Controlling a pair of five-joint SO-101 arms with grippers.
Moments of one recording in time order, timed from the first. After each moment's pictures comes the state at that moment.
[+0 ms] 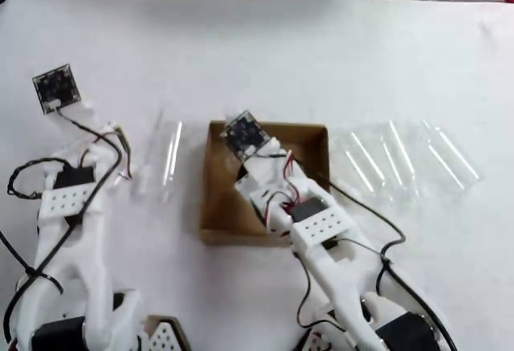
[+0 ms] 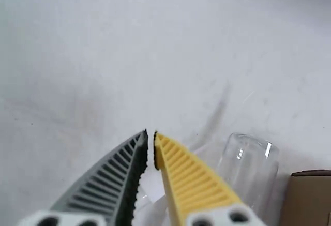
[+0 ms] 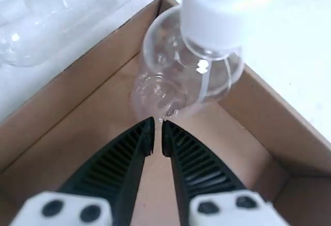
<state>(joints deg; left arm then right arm) -17.0 -27.2 55.2 26.4 15.2 -30.2 -25.5 62.8 13.9 18.6</state>
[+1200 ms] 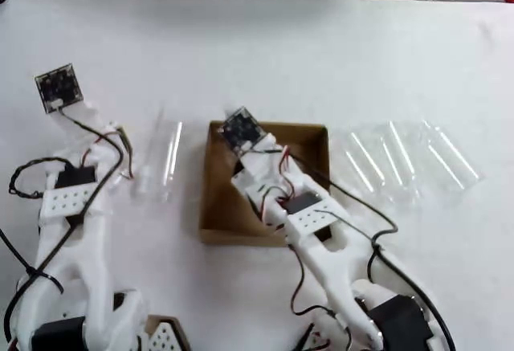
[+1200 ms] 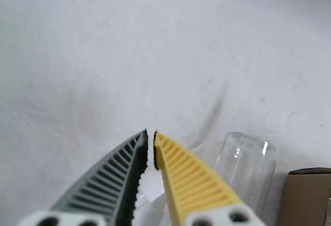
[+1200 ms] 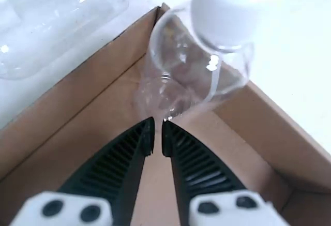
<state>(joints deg) -16.5 -27.2 55.2 26.4 15.2 -30.2 -18.9 60.7 8.7 18.6</state>
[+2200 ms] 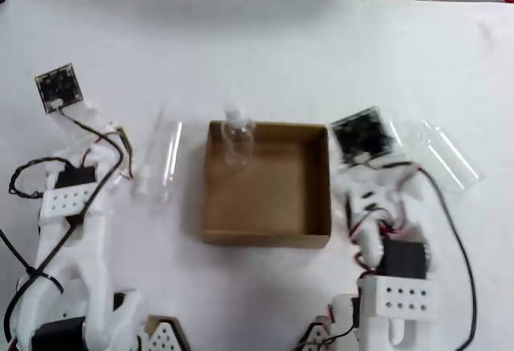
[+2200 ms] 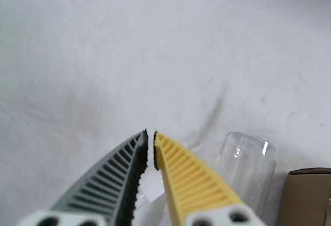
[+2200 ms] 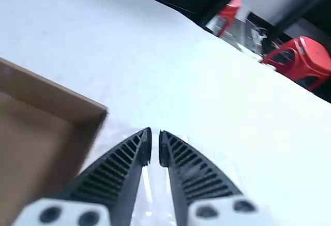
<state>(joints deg) -16.5 -27.2 55.2 26.4 15.2 6.1 -69.8 60.7 42.7 33.3</state>
